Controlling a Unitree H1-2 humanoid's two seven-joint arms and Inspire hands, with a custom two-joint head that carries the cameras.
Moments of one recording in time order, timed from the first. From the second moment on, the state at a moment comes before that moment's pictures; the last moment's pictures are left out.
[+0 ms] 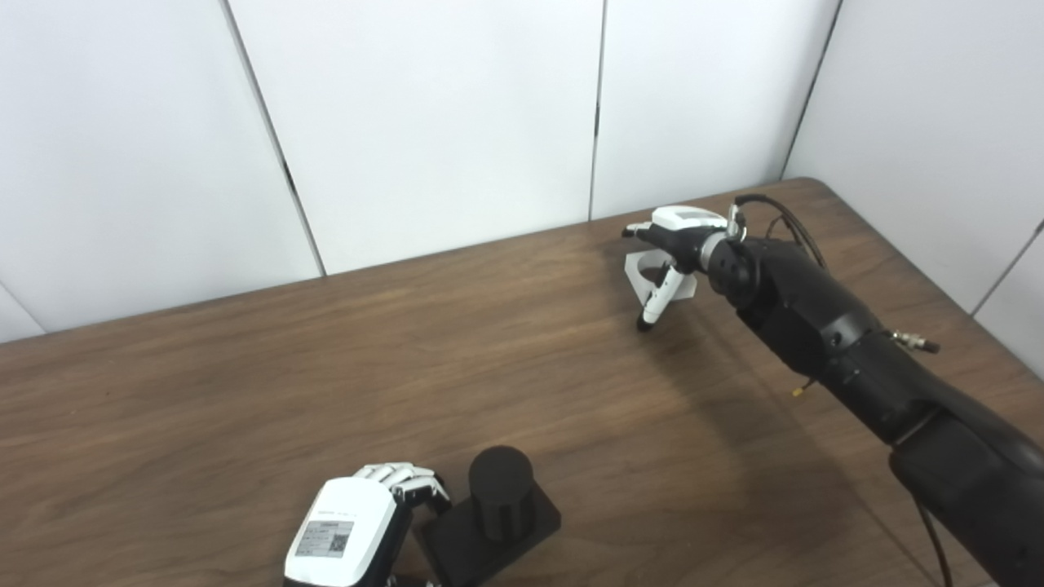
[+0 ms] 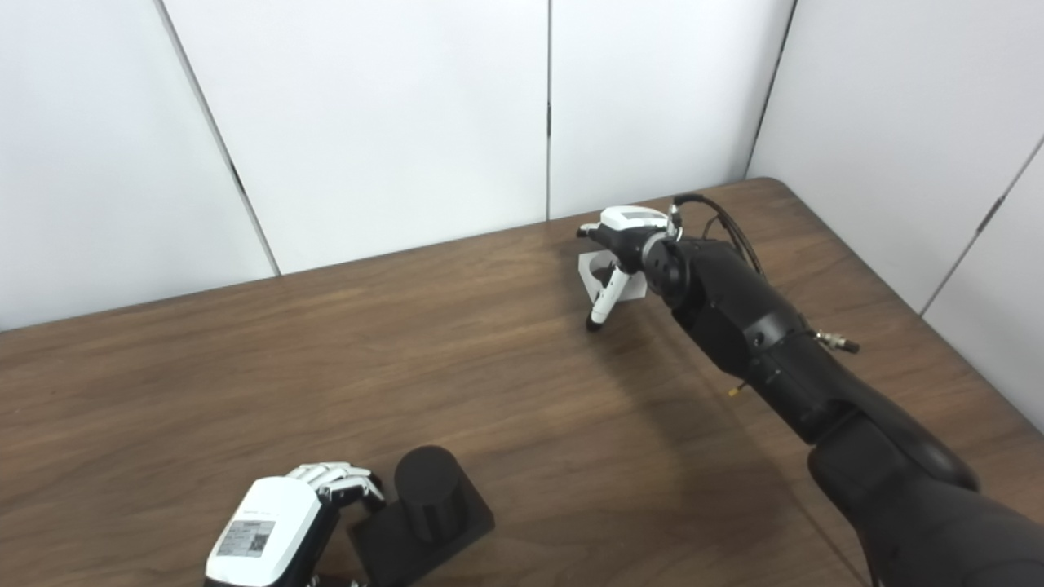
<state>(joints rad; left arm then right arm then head) 0.05 0.24 -0.48 -0.25 1.05 -0.03 -0.13 -0.62 -0.62 0.35 0.34 -0.73 0.39 0.44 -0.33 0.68</state>
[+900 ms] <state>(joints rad) 0.05 0.24 -0.48 -0.25 1.05 -0.03 -0.13 -0.63 -0.66 0.39 0.34 -0.77 0.39 0.46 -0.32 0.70</state>
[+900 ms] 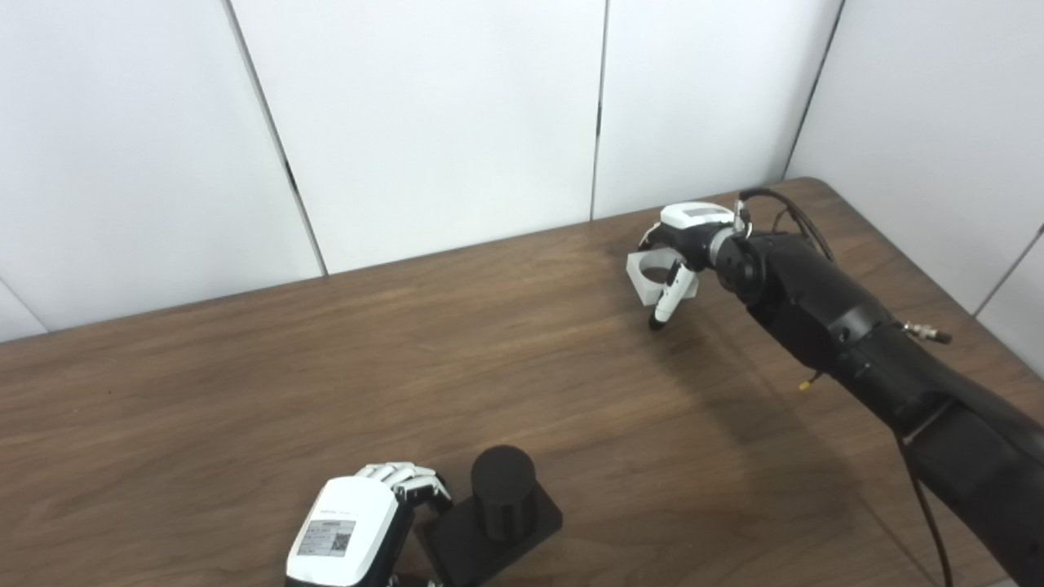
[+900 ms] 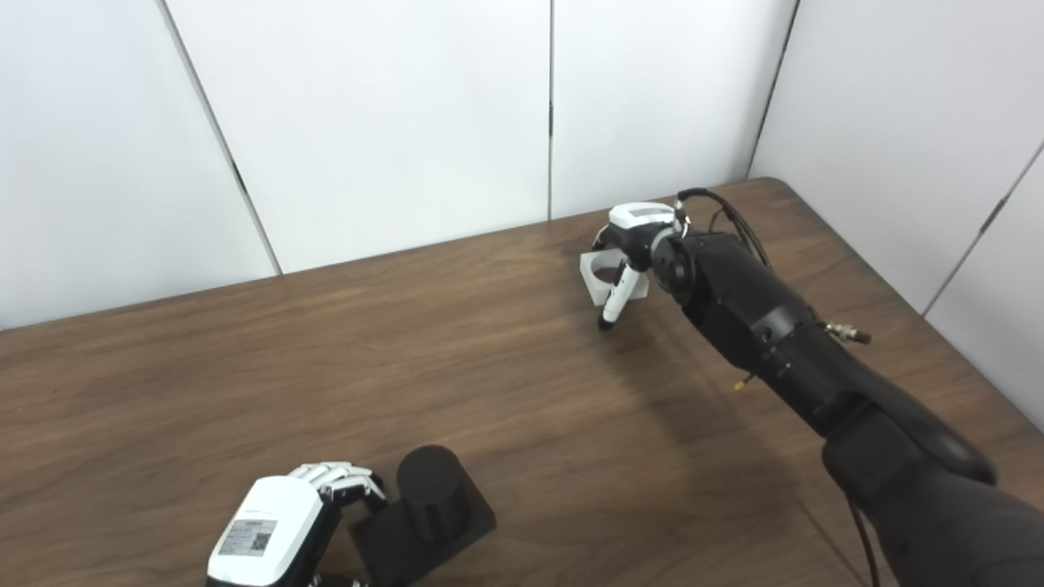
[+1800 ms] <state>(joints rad) 0.05 0.24 -0.48 -0.25 1.06 -0.02 -0.13 -0.57 -0.68 0.33 0.34 -0.73 0.26 0.33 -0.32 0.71</state>
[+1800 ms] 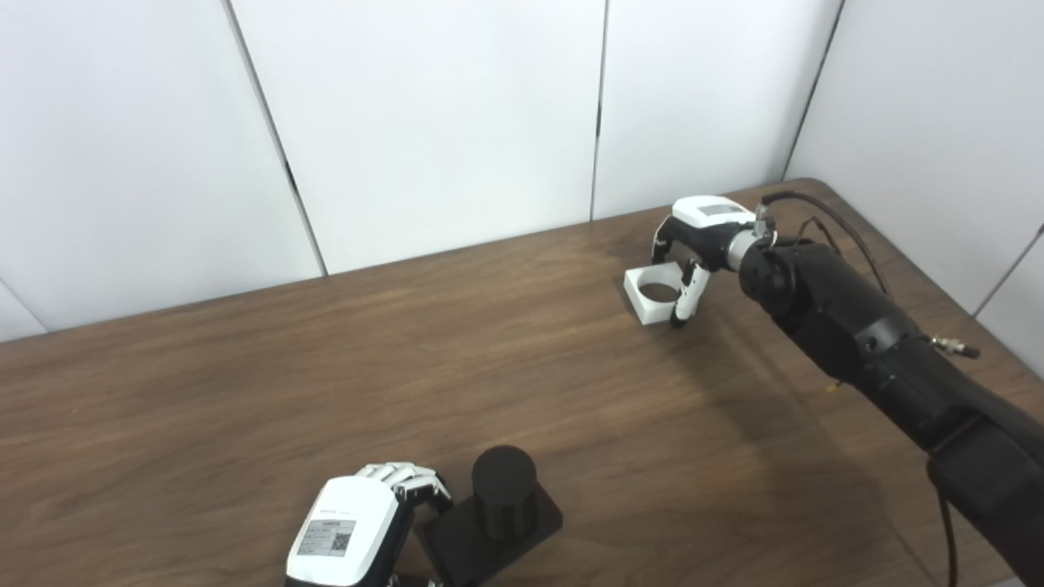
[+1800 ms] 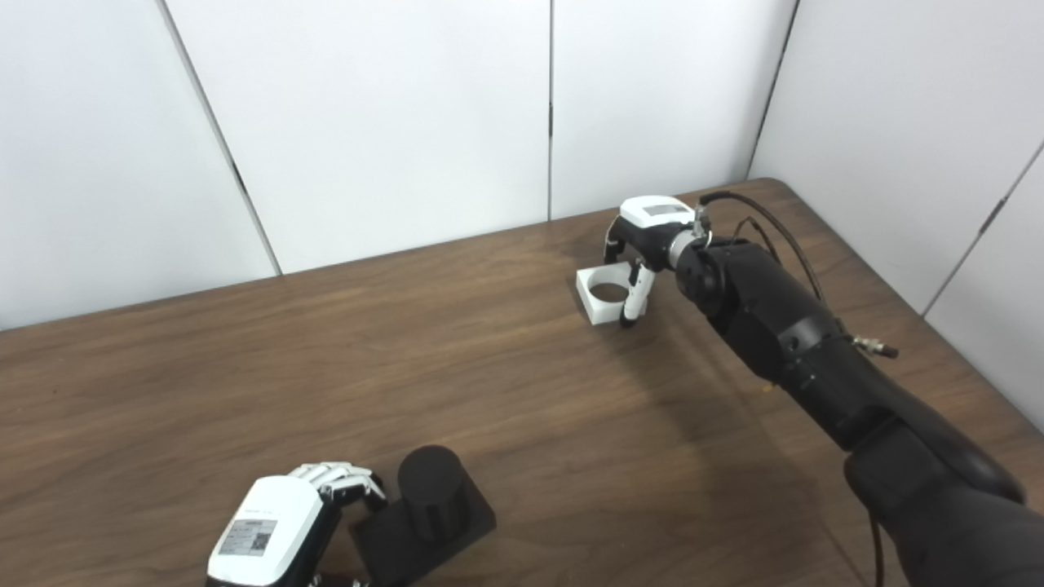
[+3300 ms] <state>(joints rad) 0.02 0.20 -0.51 -0.26 1.11 0.04 -0.19 -0.49 -0.74 0.26 -0.68 -0.71 0.35 0.94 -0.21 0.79</state>
